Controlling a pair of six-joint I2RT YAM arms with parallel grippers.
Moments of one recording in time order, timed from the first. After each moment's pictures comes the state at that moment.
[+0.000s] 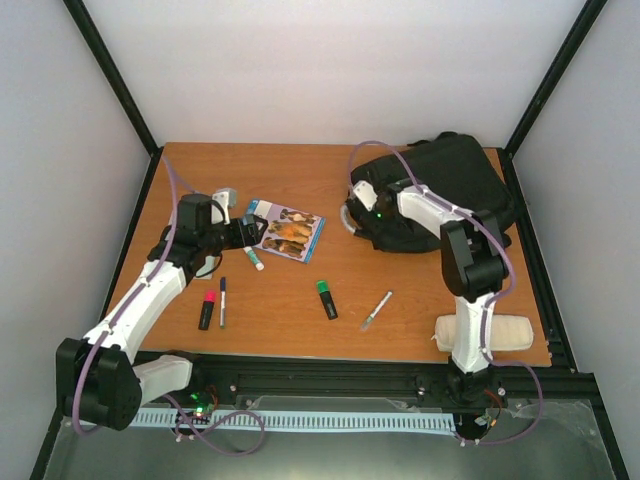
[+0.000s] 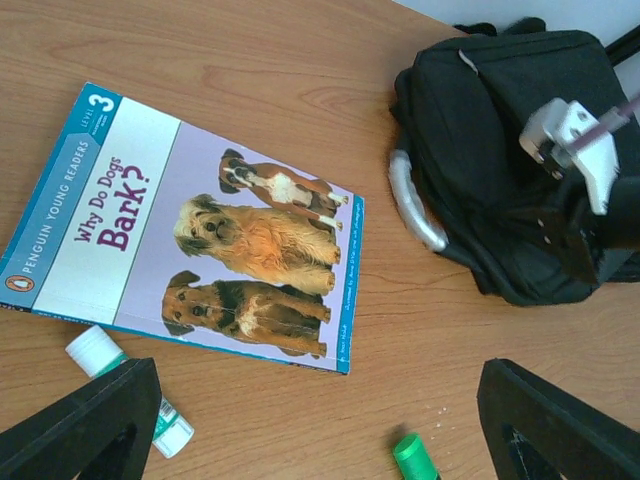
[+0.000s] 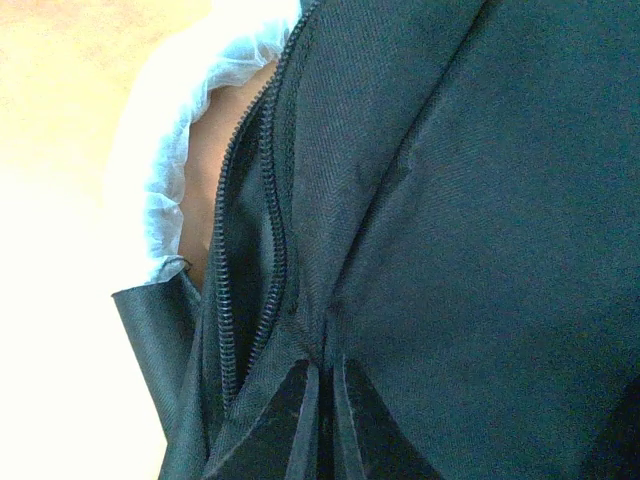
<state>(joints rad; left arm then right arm) -0.20 1.14 0.81 -0.31 0.33 -0.41 0.39 2.09 1.58 -0.63 0.01 -0.44</state>
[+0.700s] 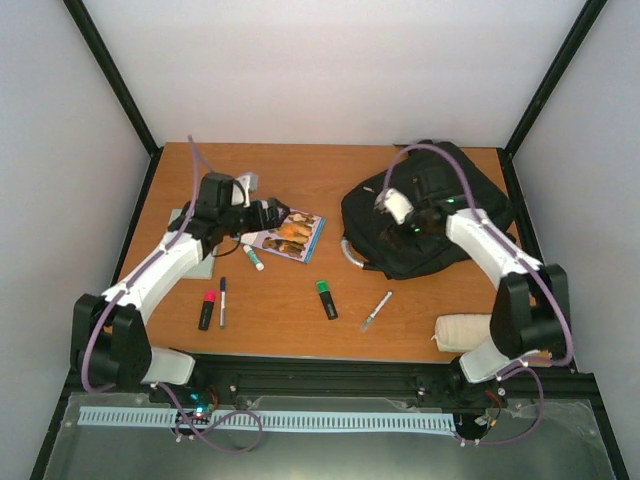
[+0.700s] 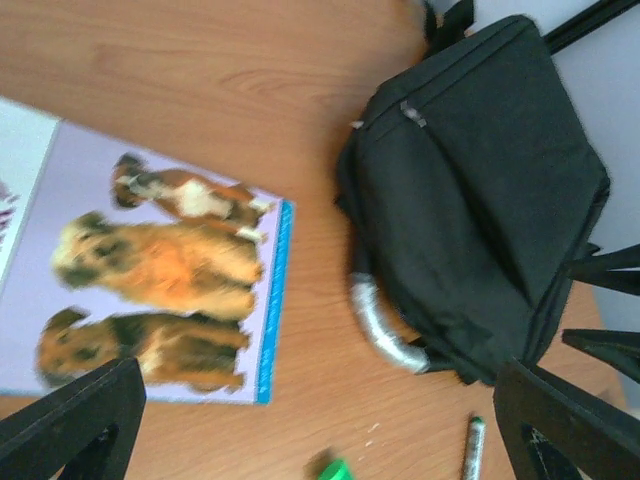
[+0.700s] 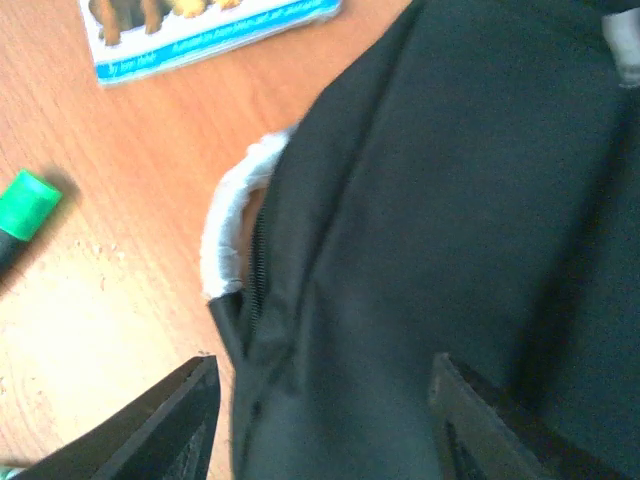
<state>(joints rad) -0.27 1.34 0.97 -0.32 0.39 -0.48 0.30 1.61 1.18 -0.69 -0.33 -0.62</state>
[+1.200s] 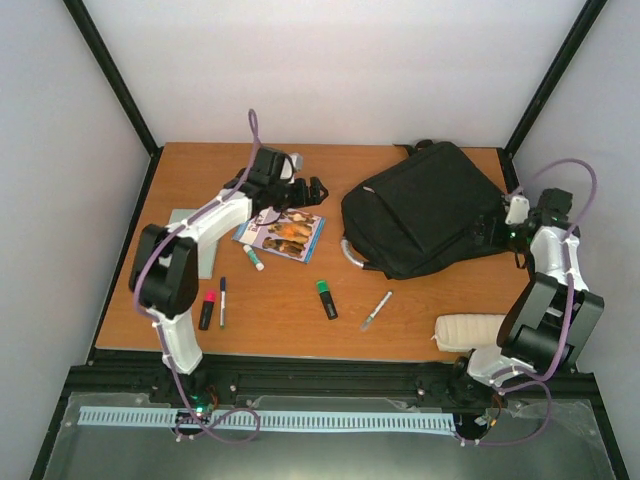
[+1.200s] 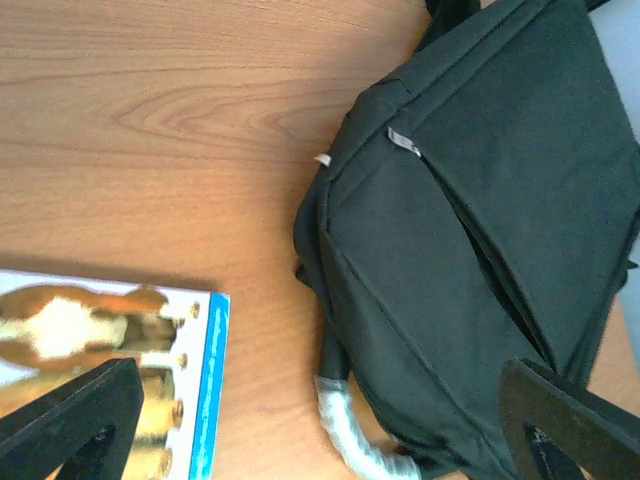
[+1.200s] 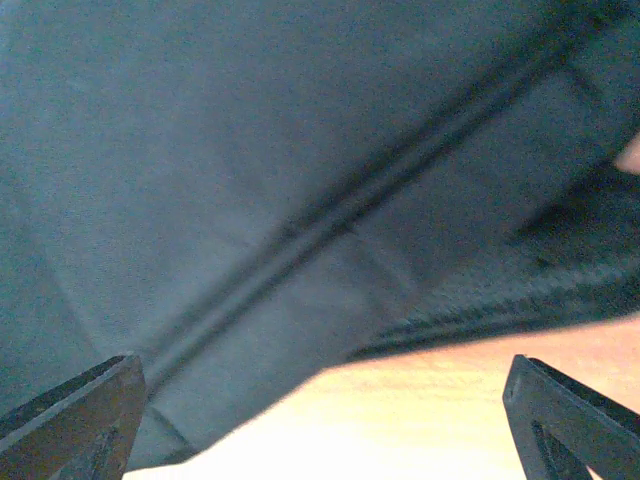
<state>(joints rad) -0.42 1.81 1.40 -0.33 0.34 -0.52 -0.42 1.49 1.09 -0.66 -0.48 -0.24</state>
